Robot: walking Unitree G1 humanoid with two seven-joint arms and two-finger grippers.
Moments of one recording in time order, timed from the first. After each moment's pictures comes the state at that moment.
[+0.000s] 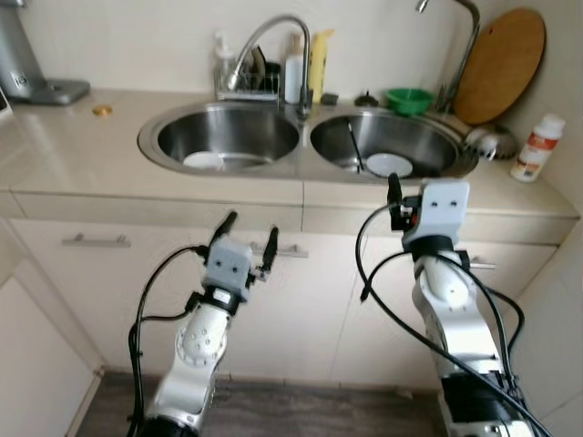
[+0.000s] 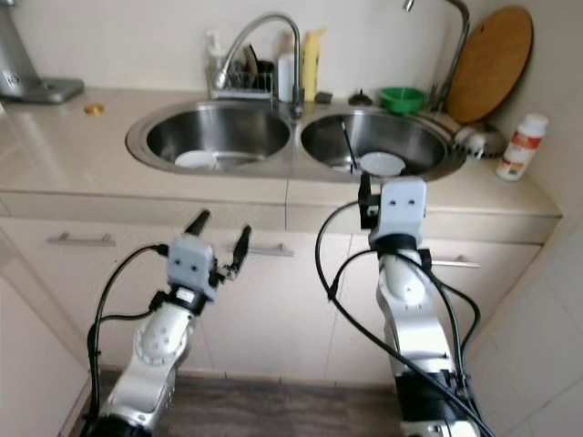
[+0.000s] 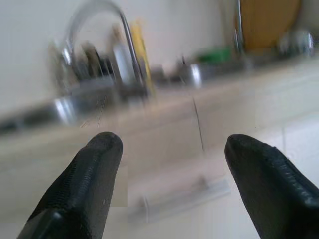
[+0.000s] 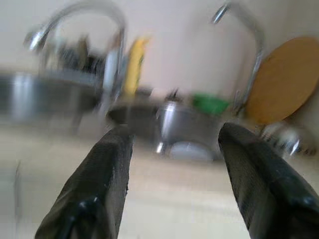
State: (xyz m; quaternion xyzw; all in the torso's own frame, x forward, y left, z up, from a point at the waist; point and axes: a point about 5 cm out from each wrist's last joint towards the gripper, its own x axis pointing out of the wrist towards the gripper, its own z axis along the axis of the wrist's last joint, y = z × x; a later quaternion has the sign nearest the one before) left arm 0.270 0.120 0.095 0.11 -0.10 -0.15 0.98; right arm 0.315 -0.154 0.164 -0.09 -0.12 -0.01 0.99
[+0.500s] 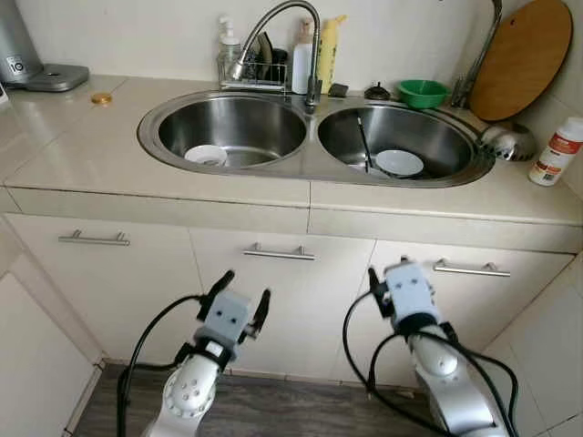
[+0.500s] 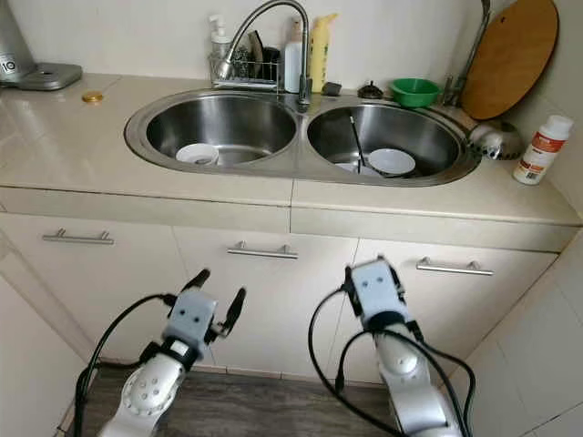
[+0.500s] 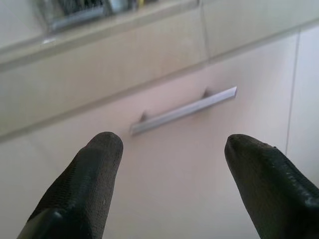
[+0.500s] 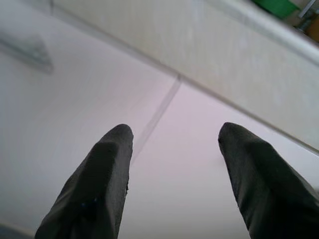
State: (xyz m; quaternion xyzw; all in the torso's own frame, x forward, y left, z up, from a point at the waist) left arm 0.242 0.140 0.054 0.16 0.01 -0.14 0.98; right arm 0.277 -0.162 0.073 -0.22 0.06 0.03 0.97
